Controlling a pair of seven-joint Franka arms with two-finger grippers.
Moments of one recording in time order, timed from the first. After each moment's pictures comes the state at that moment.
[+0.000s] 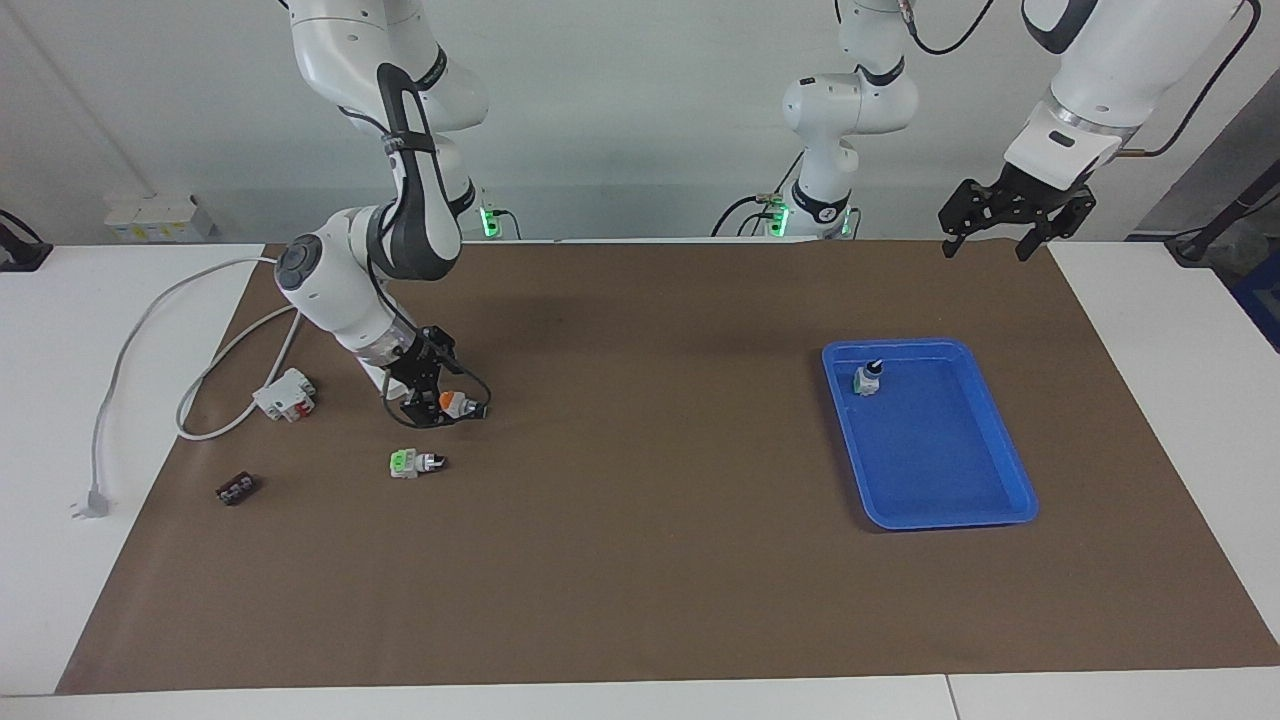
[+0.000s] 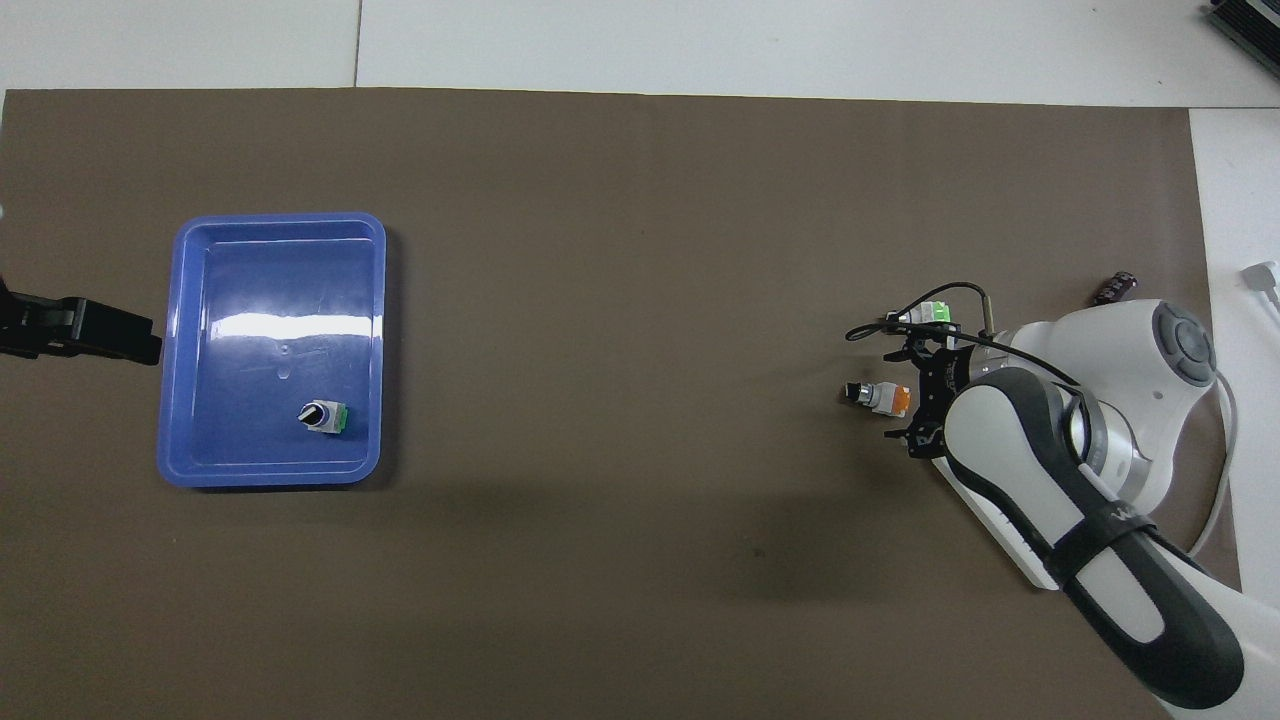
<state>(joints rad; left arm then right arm) -0.05 -0.04 -0.02 -1.58 -0.02 1.51 0.06 0.14 0.14 -0.07 -2.25 0.45 2.34 1.39</state>
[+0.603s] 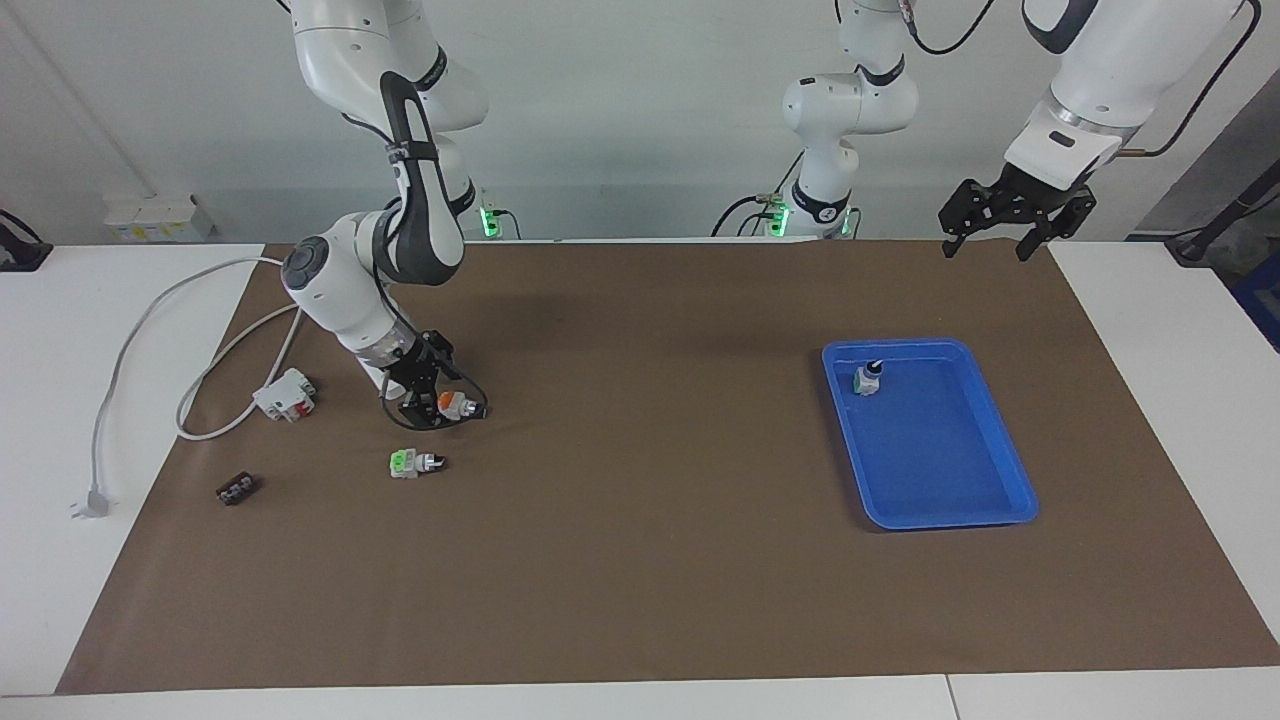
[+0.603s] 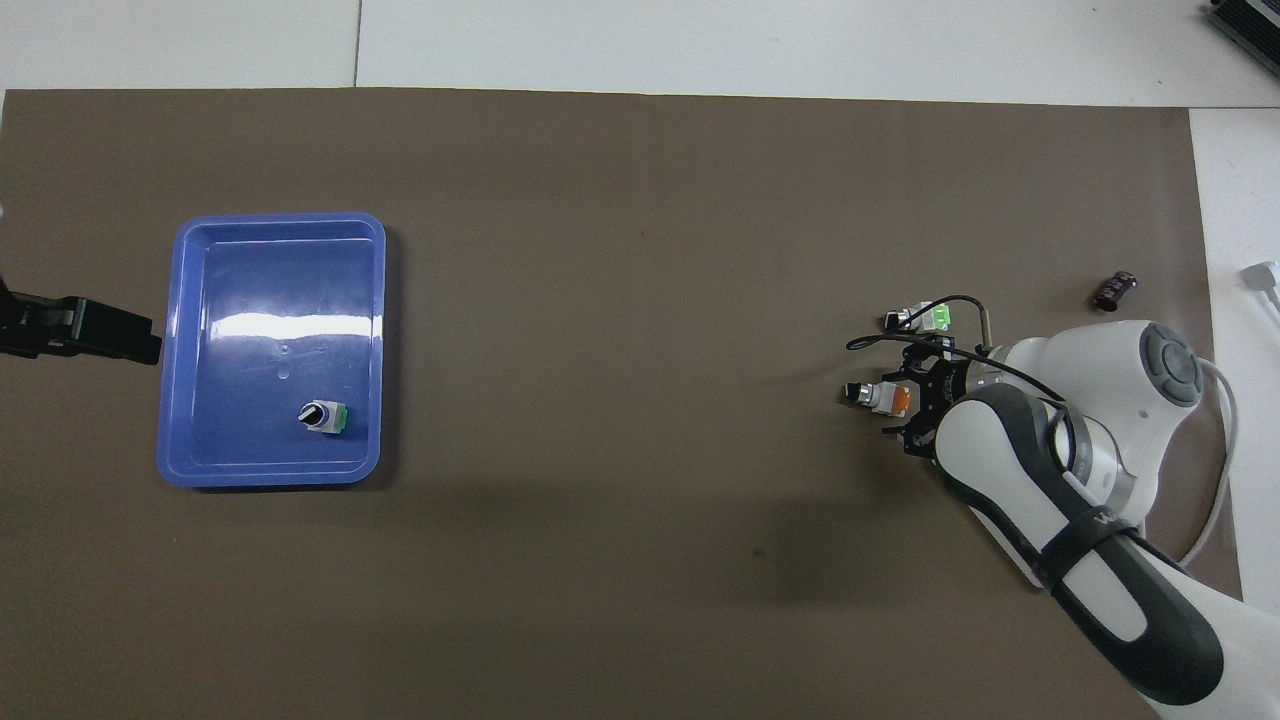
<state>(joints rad) -0.05 -0.04 -0.02 -1.58 -0.02 1.51 0.06 0.14 0.14 -0.07 -2.29 0.45 2.40 1.36</state>
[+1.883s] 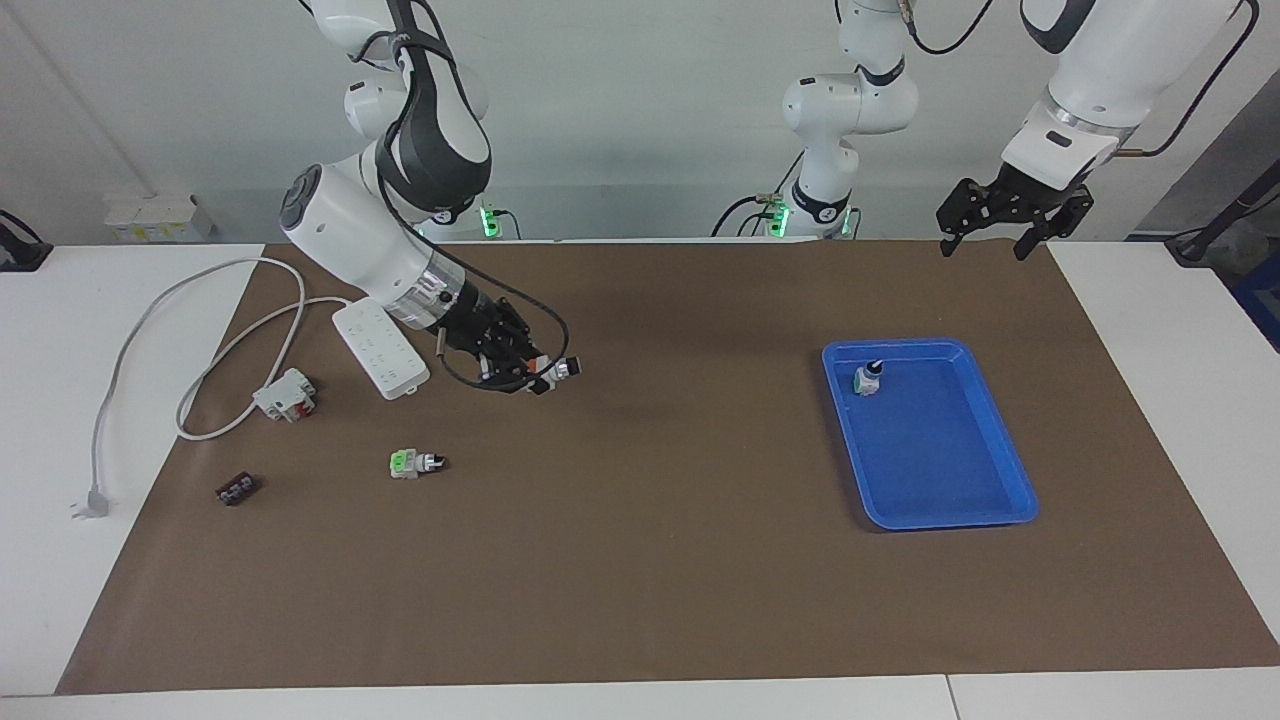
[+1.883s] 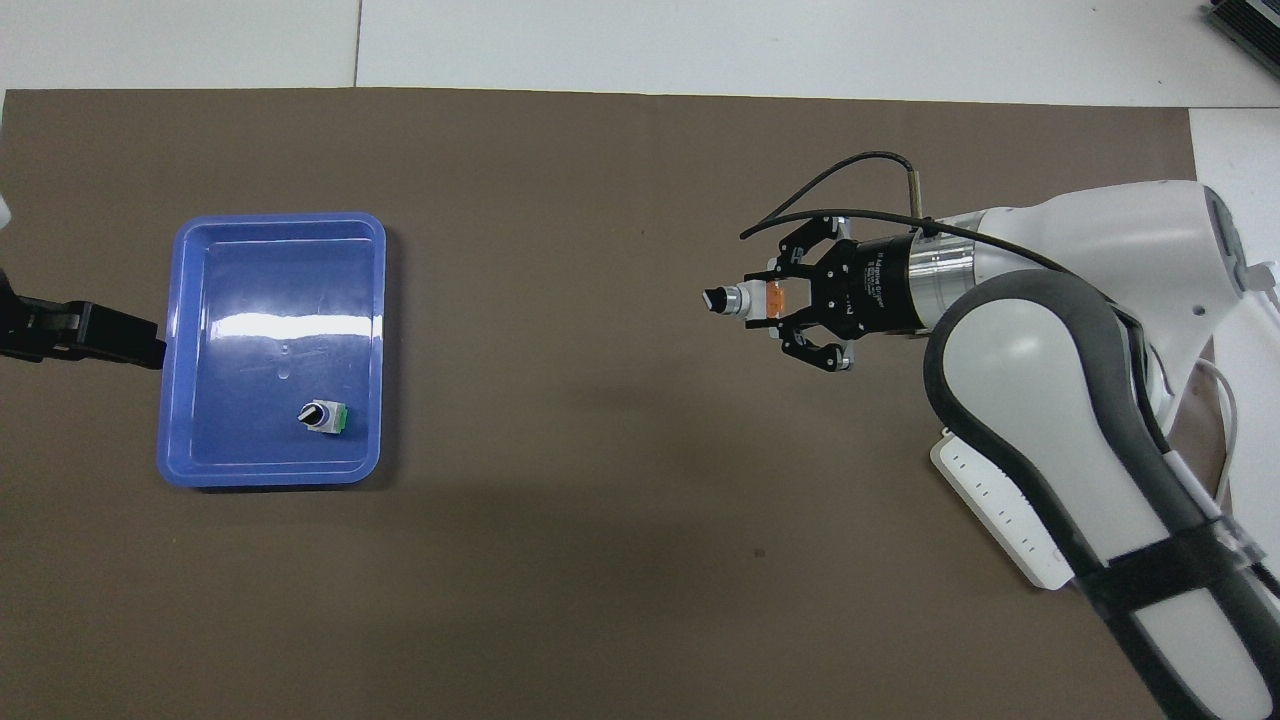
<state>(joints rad) -0.05 -0.05 -0.02 -1.59 -0.02 1.50 0.06 0.32 0.13 -0.06 -1.85 0.82 2.13 1.38</state>
